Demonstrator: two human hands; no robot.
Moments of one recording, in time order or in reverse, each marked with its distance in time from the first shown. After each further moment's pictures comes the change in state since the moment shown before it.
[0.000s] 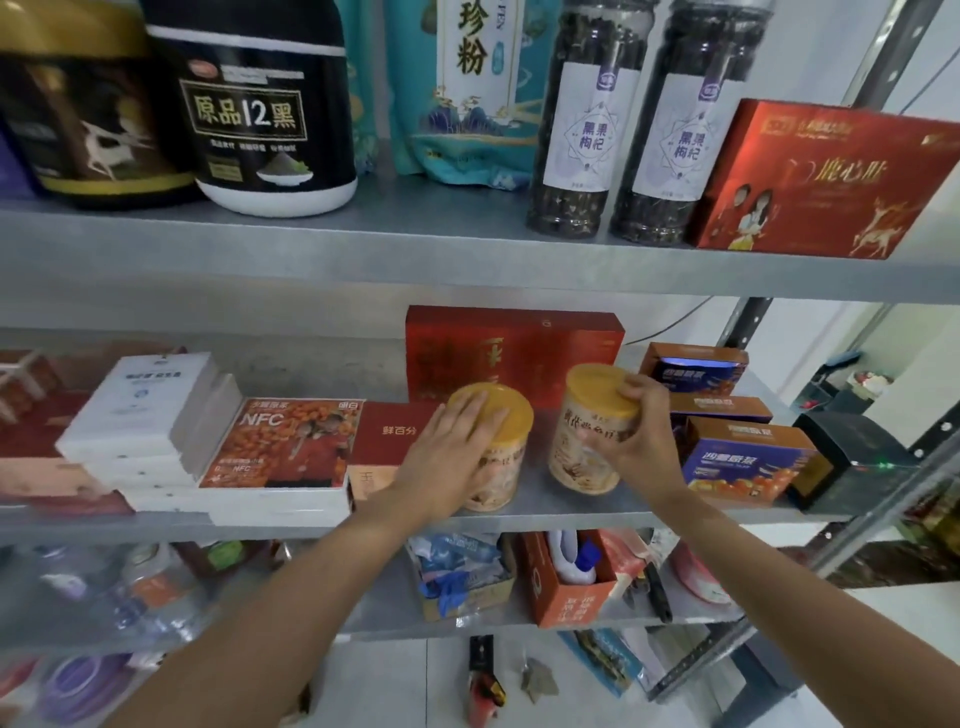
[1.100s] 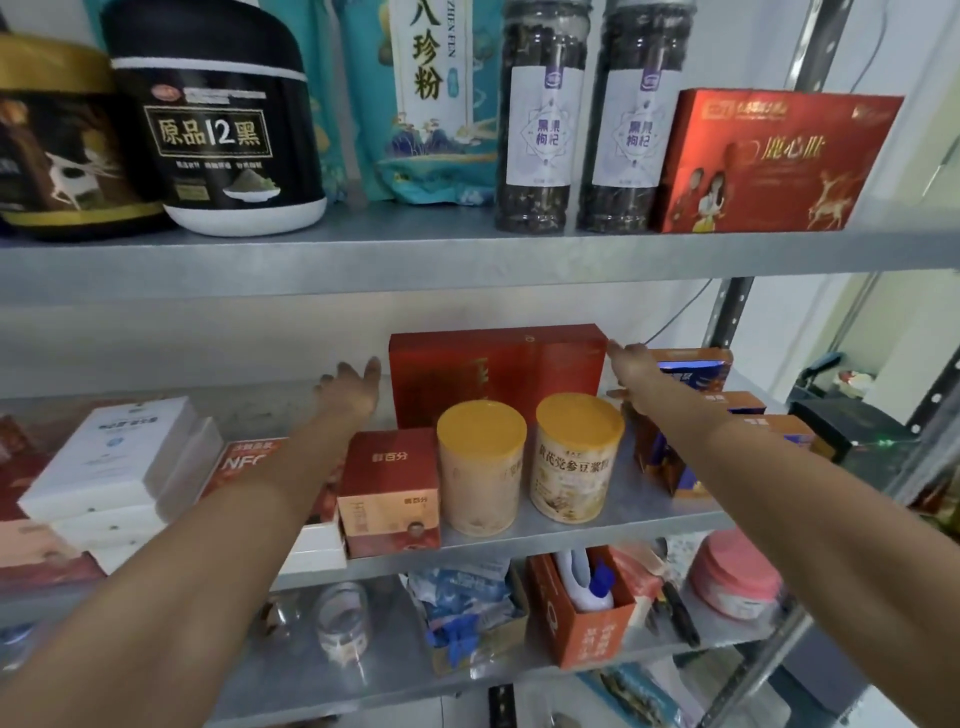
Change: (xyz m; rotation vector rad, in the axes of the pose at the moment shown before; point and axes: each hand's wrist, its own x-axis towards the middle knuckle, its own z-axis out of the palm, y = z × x) left_hand 0.061 -0.116 -0.030 -0.511 0.115 -0.826; right_hand 0.111 -0.014 0.001 0.273 0.072 0.776
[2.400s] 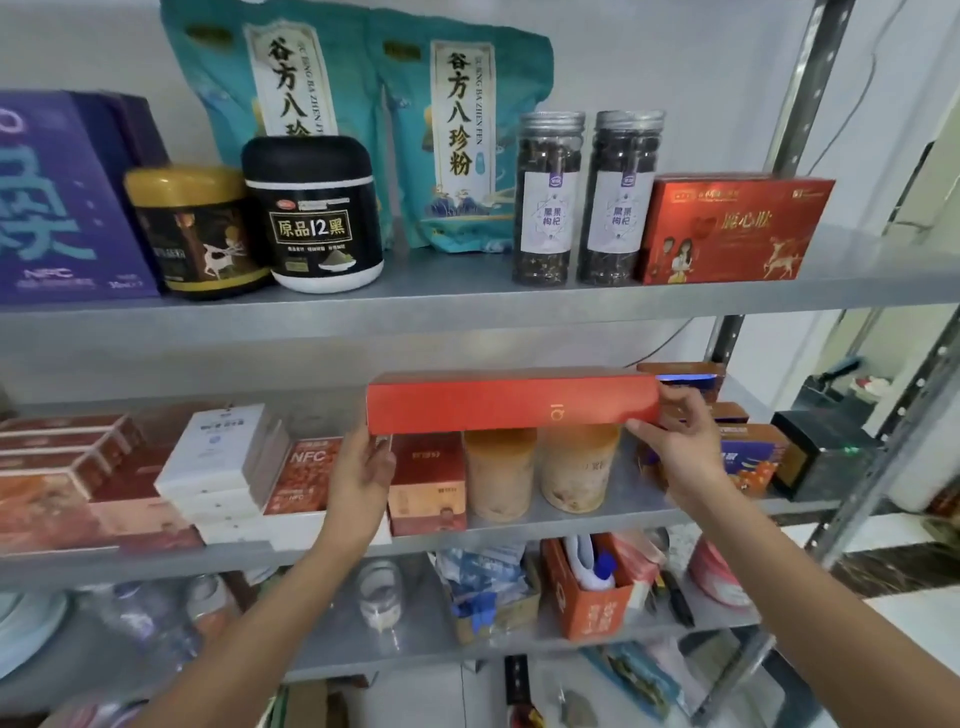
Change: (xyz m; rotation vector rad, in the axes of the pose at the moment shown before) left_hand -0.174 -0.038 -0.047 -0.726 0.081 0.510; right_hand -0.150 0.022 -0.065 0.345 -0.022 -0.290
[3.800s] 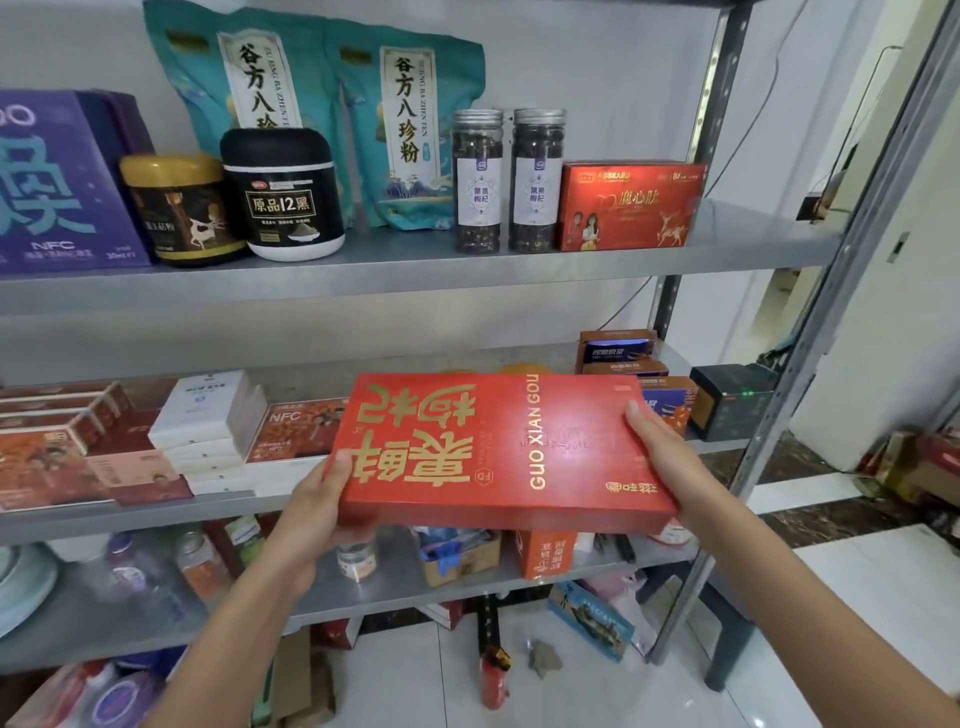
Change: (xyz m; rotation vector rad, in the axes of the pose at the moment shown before) left_hand -0.110 0.059 -0.016 -0.153 -0.117 -0.609; right_hand -0.111 -0.033 -0.083 -0.064 -0.243 0.330
